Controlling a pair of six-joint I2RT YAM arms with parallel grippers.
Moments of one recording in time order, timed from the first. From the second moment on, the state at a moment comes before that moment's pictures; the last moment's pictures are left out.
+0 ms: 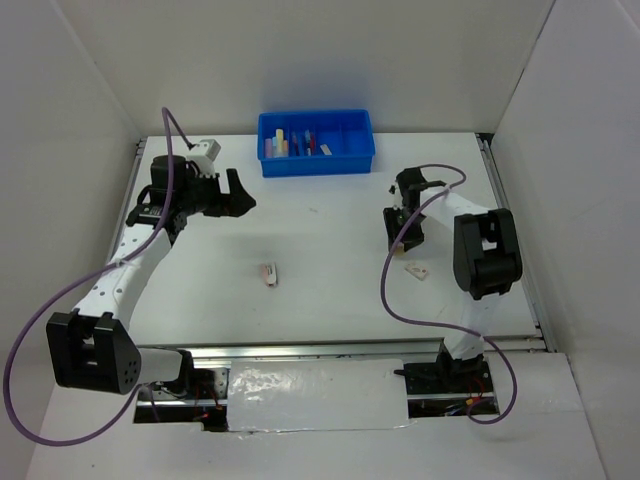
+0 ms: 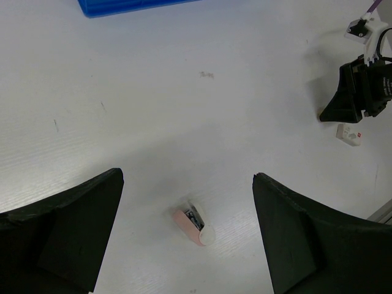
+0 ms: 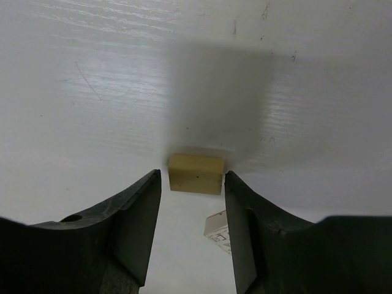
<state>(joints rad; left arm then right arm) -0.08 1.30 1.10 -0.33 0.44 -0.19 0.17 1.89 1.27 -0.70 -0.08 0.08</state>
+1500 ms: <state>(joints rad) -0.04 1.38 1.09 -0.25 0.50 -0.25 0.36 2.53 2.33 -0.16 -0.10 0.12</state>
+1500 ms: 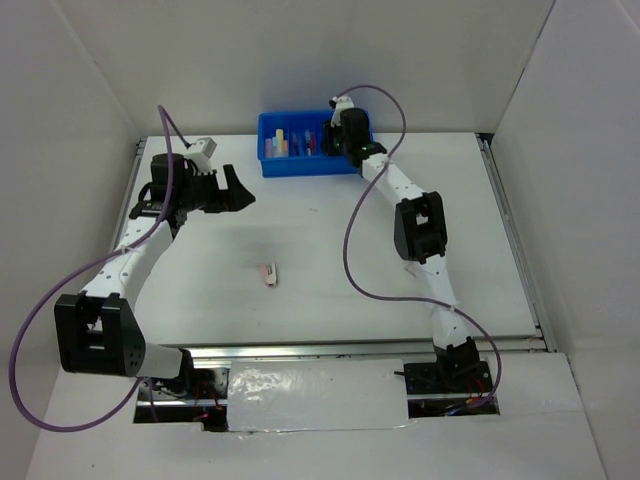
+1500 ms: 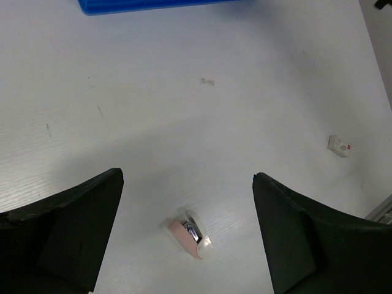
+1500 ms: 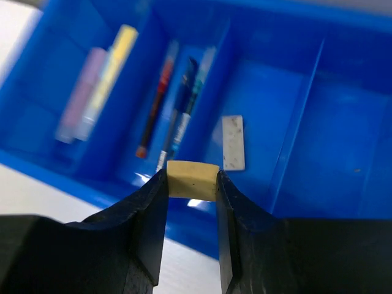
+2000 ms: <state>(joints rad) -0.04 1.38 1.10 -0.32 0.51 -0.14 0.37 2.58 2.36 -0.09 -0.01 0.03</state>
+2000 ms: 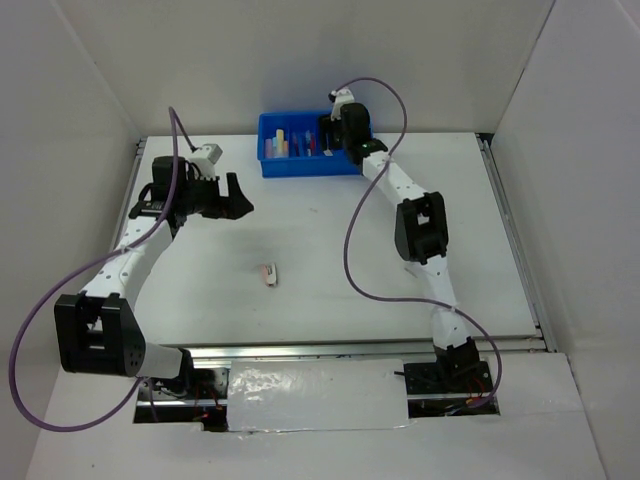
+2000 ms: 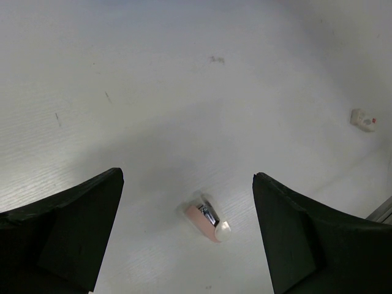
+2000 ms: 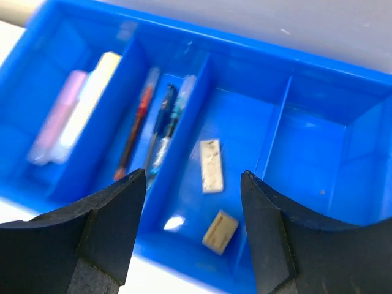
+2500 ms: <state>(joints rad) -0.07 1.28 1.10 -0.41 0.59 0.08 0.09 1.50 1.59 -0.71 -0.30 -0.26</state>
